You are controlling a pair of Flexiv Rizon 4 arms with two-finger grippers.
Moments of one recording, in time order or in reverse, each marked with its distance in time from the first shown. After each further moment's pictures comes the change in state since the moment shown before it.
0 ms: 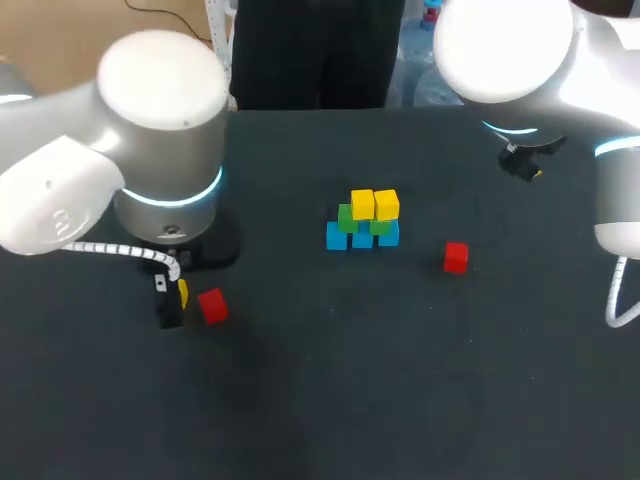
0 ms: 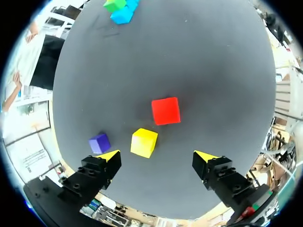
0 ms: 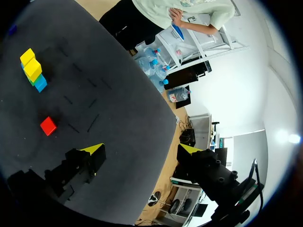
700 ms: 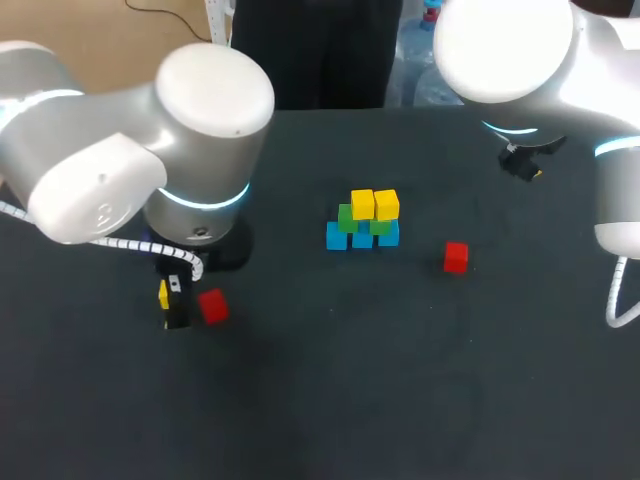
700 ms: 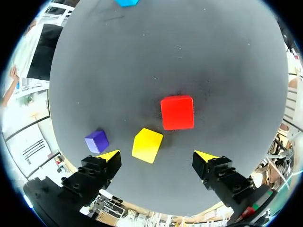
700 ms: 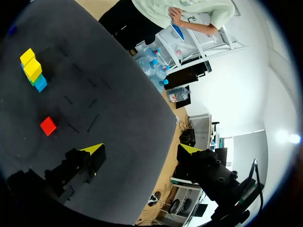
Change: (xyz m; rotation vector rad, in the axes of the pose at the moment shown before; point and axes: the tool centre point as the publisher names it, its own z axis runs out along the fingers) left arm -0.005 0.003 0.014 0.007 0.096 -0.038; right arm 0.000 0.000 0.000 0.000 0.000 0.000
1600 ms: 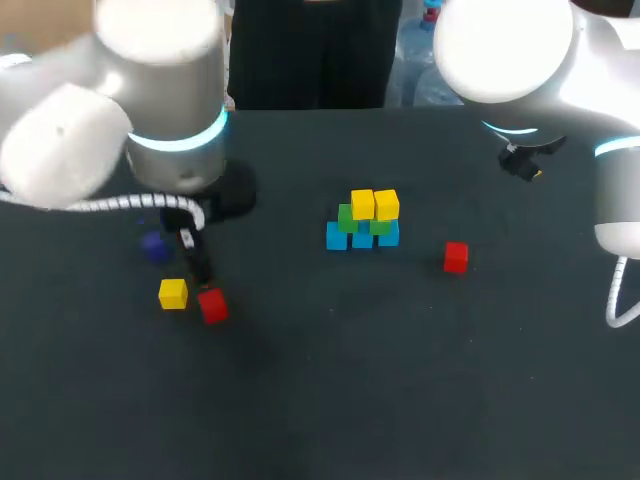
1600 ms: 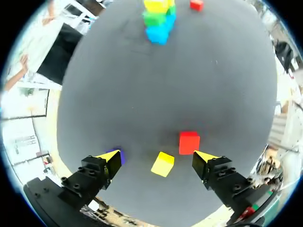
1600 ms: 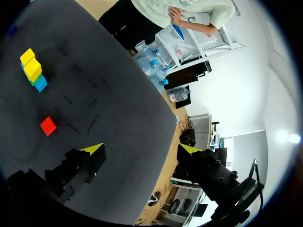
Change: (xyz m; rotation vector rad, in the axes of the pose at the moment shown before) left arm -0.030 0.032 -0.051 0.062 -0.237 -0.135; right arm 0.000 0.000 0.000 0.000 0.000 0.000
